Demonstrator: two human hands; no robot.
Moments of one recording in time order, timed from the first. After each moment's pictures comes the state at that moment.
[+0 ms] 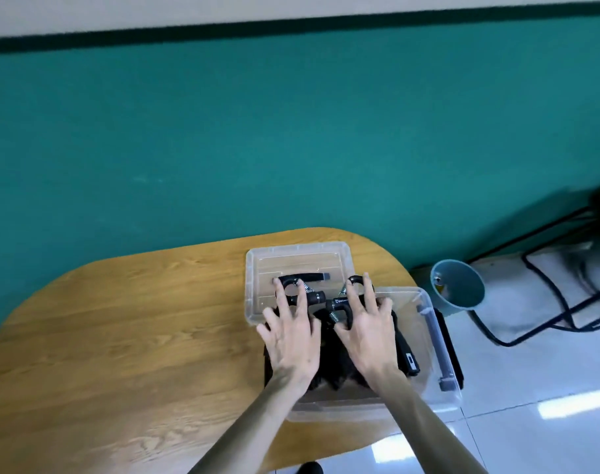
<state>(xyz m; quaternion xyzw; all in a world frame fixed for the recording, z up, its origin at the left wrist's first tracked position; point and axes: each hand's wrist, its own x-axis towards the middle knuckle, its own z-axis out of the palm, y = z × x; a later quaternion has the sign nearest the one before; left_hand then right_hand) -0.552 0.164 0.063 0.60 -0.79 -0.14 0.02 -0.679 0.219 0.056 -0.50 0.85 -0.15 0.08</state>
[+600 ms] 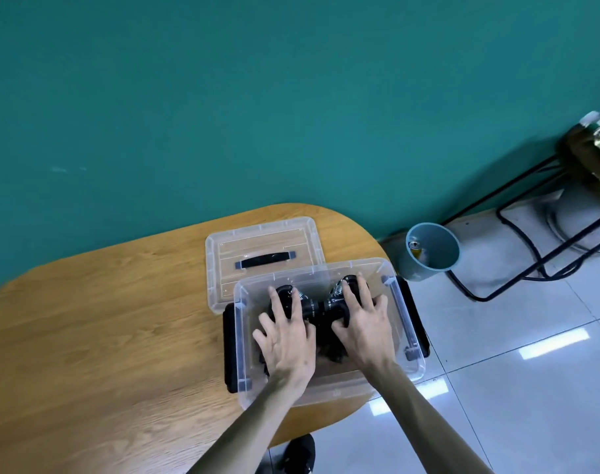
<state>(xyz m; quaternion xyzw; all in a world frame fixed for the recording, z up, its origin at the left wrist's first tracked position) -0.601 0.212 0.014 0.58 -0.80 -0.13 -0.05 -0.731 0.270 0.008 -0.46 0.87 -0.13 0.13</state>
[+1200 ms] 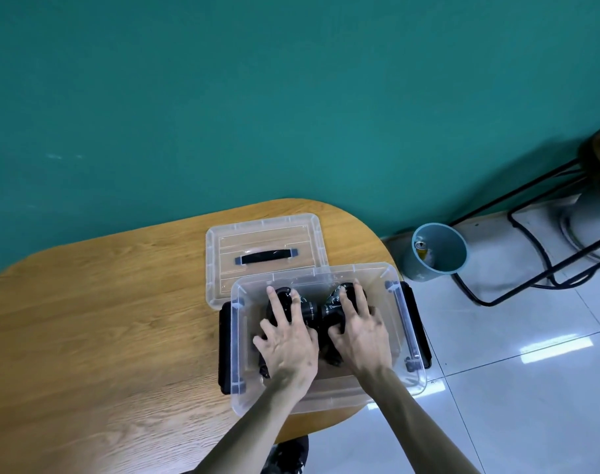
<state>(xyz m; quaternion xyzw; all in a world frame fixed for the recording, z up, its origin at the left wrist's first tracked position) -0.615 0.209 0.002 0.61 -0.78 -0.16 -0.07 -0.735 0.263 -0.011 -0.47 0.86 -0.06 0.16</state>
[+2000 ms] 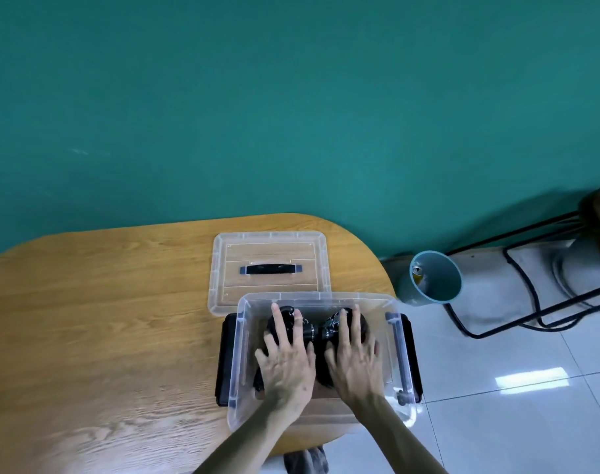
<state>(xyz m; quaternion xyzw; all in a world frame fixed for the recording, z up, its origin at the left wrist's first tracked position) -0.611 0.204 0.007 0.58 -0.80 -0.17 -0.07 -0.730 0.256 -0.005 -0.51 0.85 0.00 0.14</state>
